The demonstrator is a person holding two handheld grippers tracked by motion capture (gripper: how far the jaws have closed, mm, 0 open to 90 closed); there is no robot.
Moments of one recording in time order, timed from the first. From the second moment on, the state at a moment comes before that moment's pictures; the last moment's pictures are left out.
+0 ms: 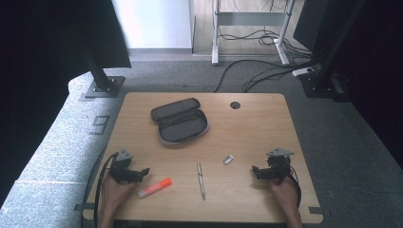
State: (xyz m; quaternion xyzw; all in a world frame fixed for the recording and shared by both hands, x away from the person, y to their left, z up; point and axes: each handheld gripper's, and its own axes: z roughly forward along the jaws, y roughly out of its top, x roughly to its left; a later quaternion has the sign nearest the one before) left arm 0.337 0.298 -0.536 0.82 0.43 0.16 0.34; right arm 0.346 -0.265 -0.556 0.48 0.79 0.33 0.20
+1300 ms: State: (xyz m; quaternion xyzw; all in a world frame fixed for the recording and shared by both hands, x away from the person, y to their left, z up) left arm 0.416 0.208 -0.468 0.88 0.31 0.11 0.35; right arm 0.346 -0.265 -0.556 0.48 0.79 0.33 0.20
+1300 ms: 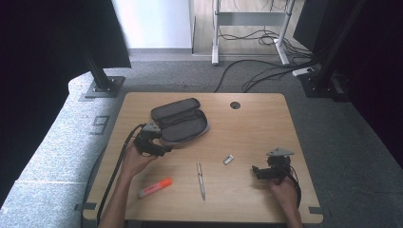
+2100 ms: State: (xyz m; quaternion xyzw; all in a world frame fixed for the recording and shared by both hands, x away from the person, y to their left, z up) left arm 0.458 0.162 -0.505 0.91 0.29 0.08 0.30; right arm 0.346 -0.265 -0.556 0.48 0.79 0.33 0.20
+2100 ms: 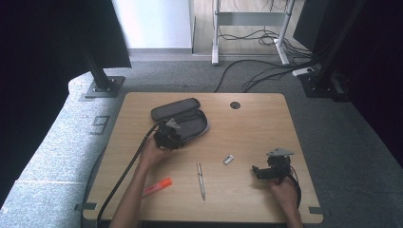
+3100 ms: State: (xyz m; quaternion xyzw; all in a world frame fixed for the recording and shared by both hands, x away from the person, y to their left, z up) left arm 0.402 0.160 -0.511 0.92 0.25 0.05 0.31; right arm 0.346 -0.265 -0.556 0.48 0.79 0.33 0.20
